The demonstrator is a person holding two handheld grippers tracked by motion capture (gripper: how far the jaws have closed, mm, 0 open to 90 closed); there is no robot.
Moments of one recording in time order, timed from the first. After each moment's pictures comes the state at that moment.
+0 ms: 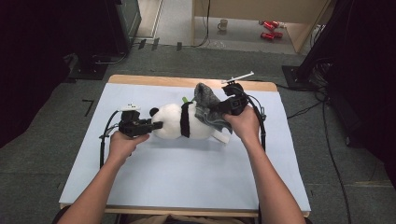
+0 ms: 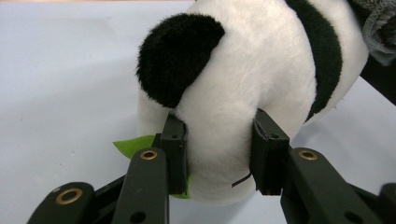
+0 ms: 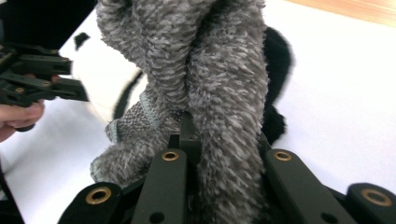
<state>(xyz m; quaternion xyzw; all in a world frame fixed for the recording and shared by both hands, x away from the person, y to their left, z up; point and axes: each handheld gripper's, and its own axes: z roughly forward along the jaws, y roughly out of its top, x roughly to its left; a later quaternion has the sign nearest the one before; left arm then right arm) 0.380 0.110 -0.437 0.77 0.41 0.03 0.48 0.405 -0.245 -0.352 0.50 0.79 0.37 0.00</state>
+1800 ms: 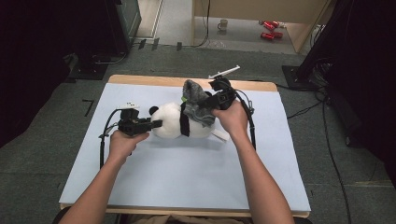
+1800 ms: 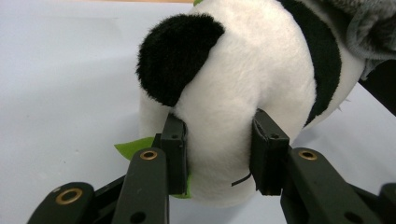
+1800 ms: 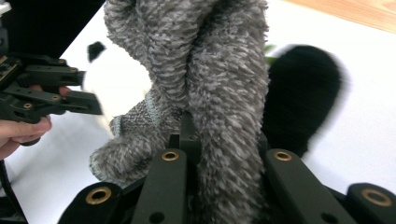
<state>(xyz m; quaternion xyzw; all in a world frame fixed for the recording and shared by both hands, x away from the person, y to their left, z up) 0.382 0.110 -0.434 0.76 0.43 0.02 0.48 0.421 -0.211 -0.345 0.49 0.79 0.35 0.00</state>
